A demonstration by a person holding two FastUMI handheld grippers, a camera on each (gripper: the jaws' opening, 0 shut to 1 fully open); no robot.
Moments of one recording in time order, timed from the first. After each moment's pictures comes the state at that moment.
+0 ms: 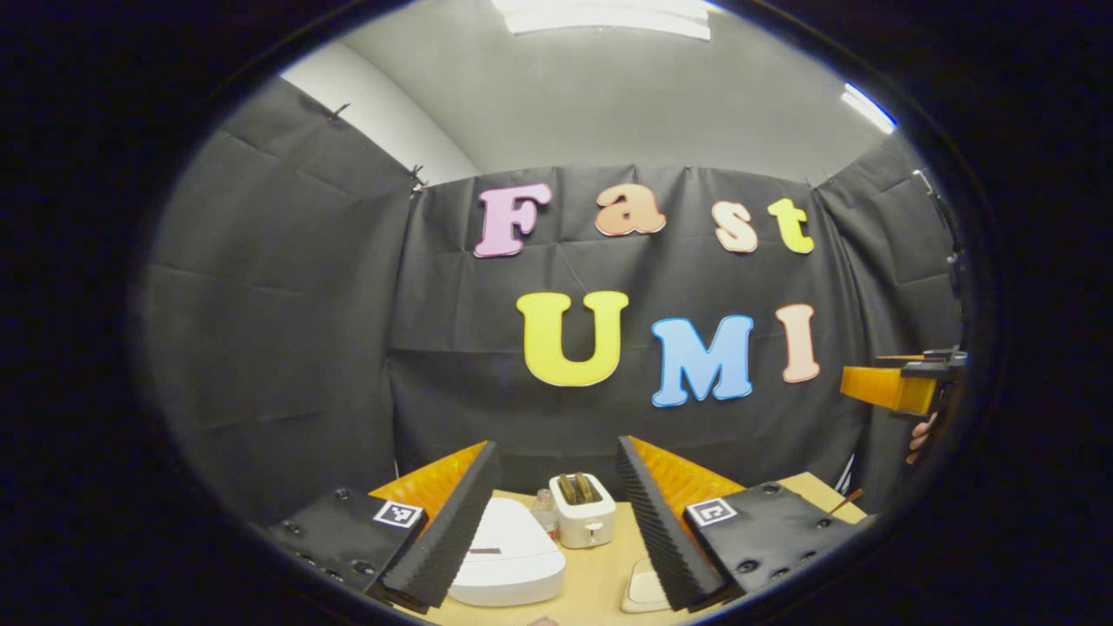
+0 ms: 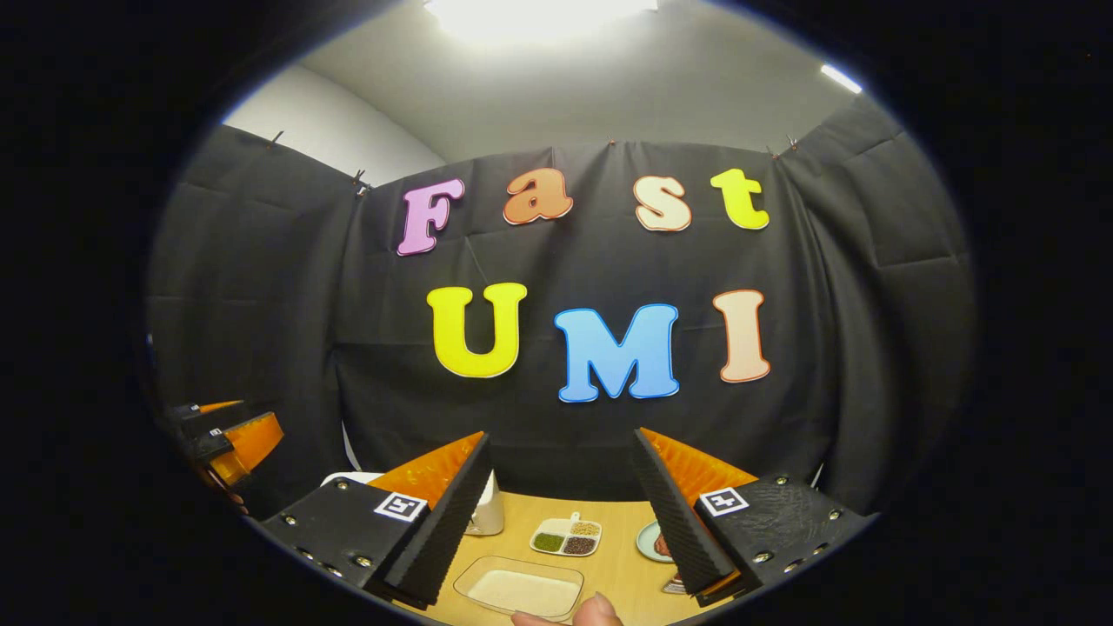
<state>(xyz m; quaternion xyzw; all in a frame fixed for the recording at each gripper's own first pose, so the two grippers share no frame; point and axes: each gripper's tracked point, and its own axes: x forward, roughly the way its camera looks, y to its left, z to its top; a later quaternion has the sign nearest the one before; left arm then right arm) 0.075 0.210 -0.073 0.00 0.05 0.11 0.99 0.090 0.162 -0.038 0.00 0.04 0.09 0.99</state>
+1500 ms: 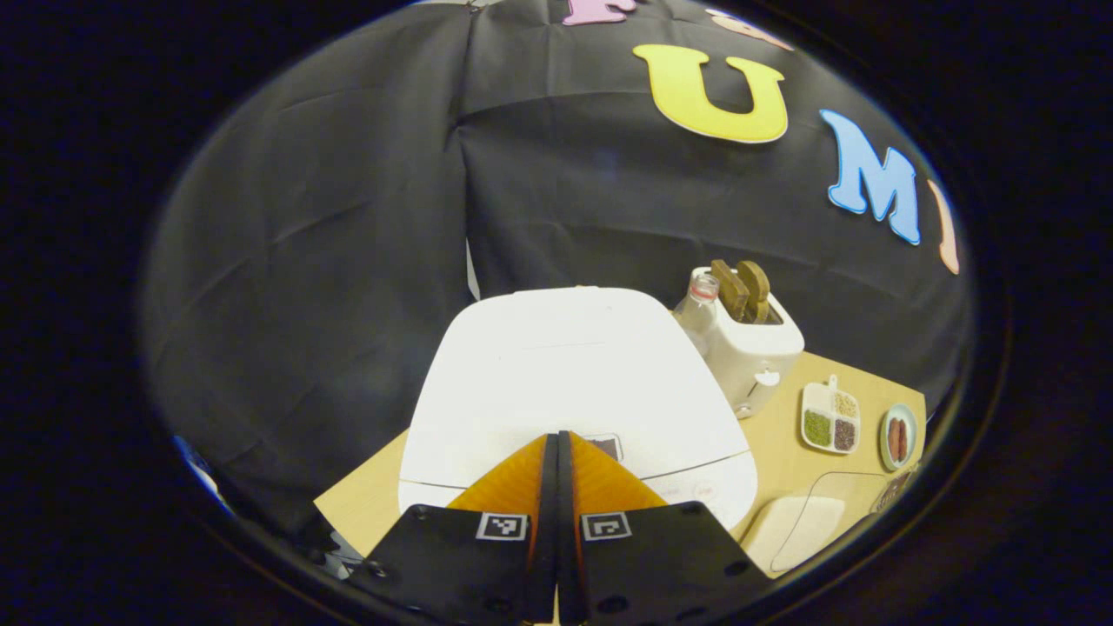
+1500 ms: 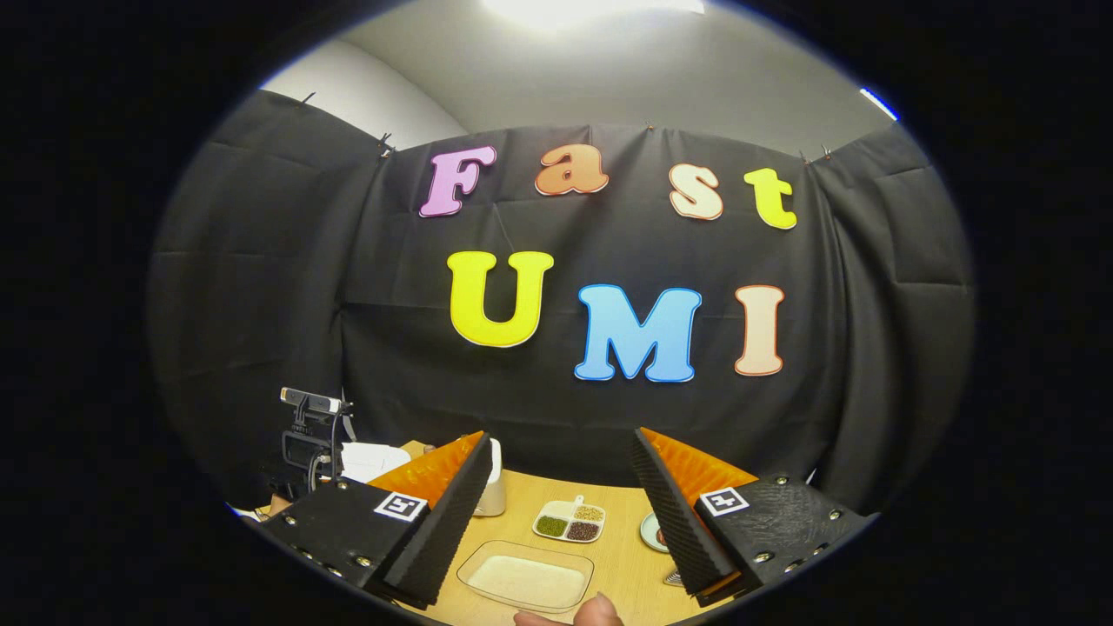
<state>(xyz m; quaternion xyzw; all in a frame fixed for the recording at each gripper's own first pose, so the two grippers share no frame) 0.150 0.336 -0.400 -0.05 0.38 0.25 0.89 0.088 0.201 -0.063 -0.04 0.08 0.09 0.99</state>
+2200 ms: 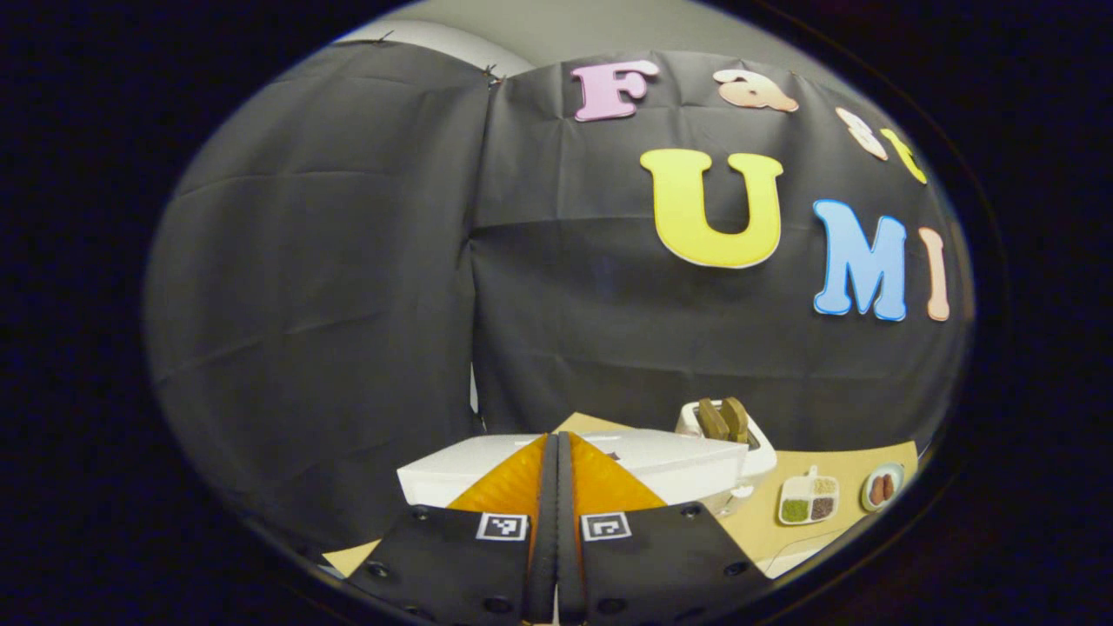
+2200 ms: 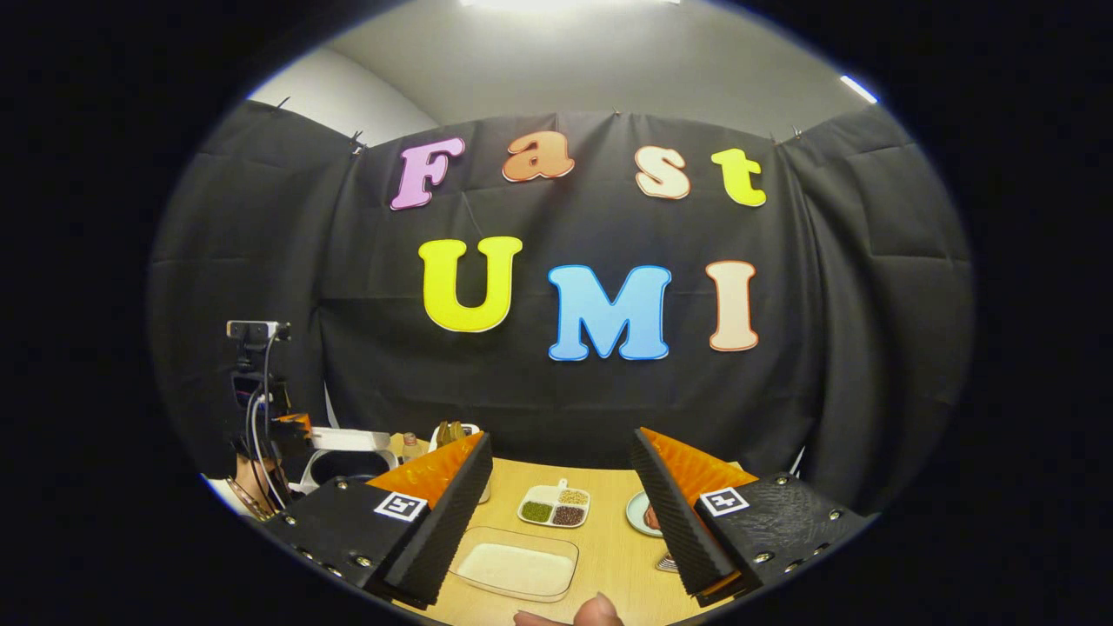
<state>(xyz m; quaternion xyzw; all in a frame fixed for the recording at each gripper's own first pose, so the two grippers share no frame) 0.207 0.371 -0.258 -0.01 0.18 0.25 0.95 0.075 0.157 -0.089 -0.02 0.11 0.04 0.99</state>
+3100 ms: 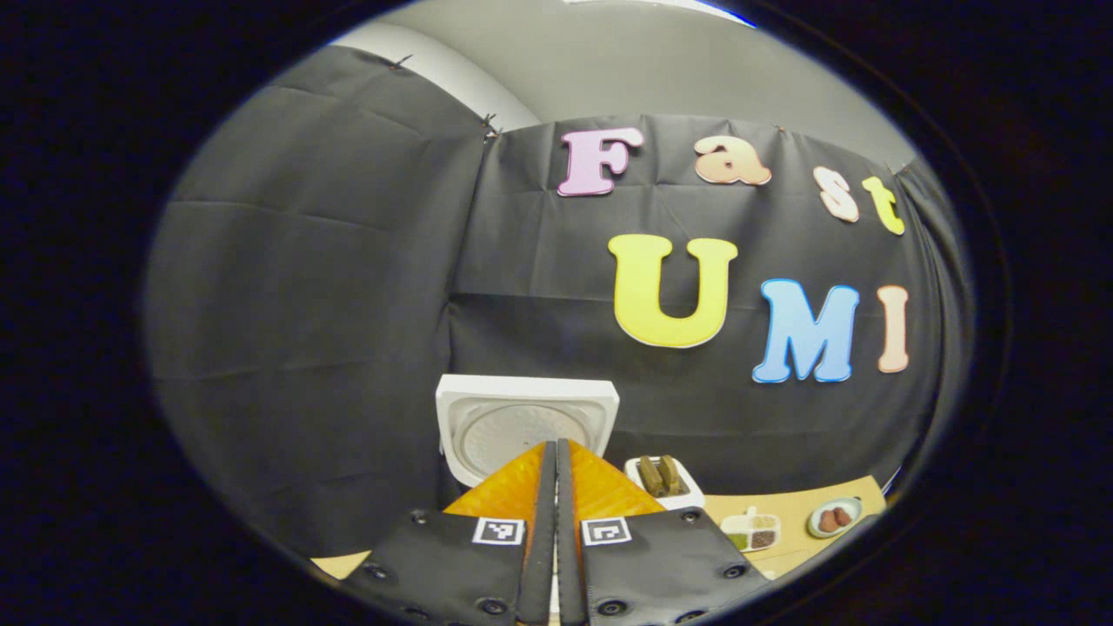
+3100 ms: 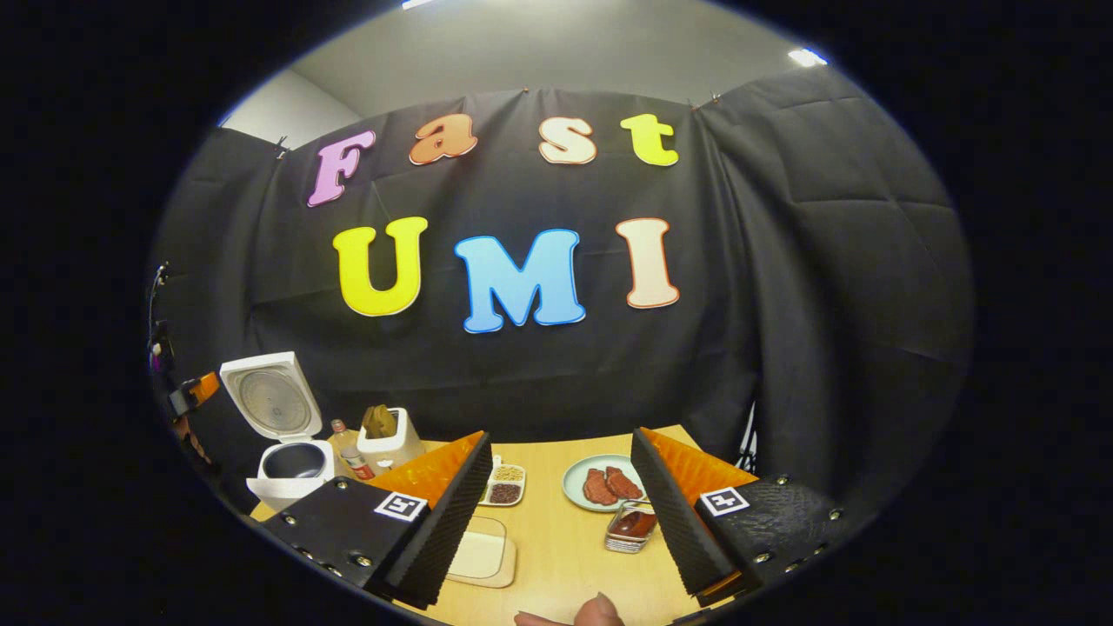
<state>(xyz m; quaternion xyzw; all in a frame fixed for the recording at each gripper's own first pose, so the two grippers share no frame) 0.153 0.300 -0.169 -0.06 0.08 0.19 0.98 0.069 0.015 -0.149 0.02 0.14 -0.07 0.99</state>
